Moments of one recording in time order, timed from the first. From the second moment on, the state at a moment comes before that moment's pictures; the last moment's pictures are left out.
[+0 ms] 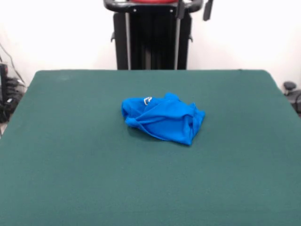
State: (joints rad) arm -0.01 -1.06 -0.14 1.97 0.00 0.56 1.57
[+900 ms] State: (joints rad) arm -0.03 -0.77 -0.29 1.81 0.07 0.29 1.66
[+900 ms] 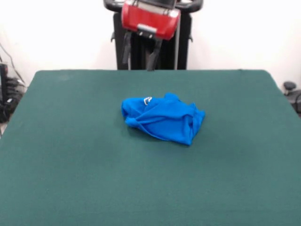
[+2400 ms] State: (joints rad) arm -0.71 -0.60 -0.14 1.76 0.03 0.10 1.67
